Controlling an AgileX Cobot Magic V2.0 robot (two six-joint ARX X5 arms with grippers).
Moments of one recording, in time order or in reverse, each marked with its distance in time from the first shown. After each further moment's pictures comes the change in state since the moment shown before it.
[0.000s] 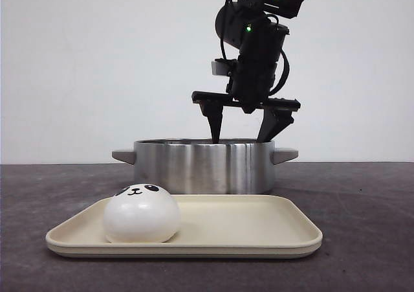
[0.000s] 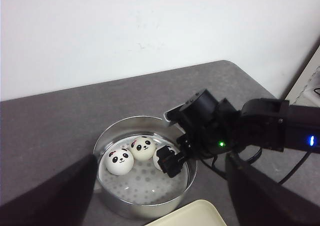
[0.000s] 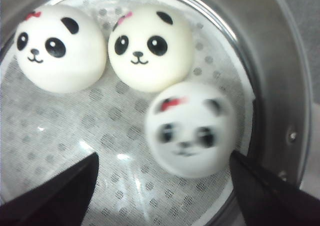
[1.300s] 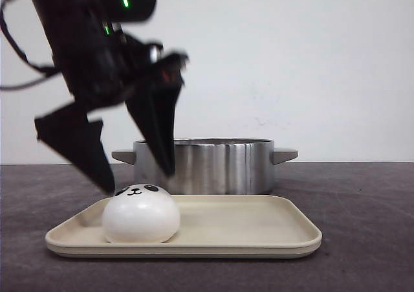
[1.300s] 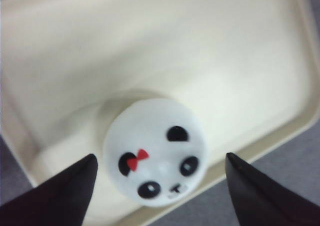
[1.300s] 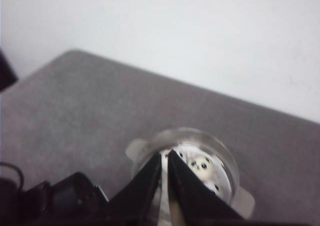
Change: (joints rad) left arm -0.087 0.526 -0.560 0.161 0.229 -0.145; right arm 0.325 -0.679 0.271 -0.343 0.216 -0.139
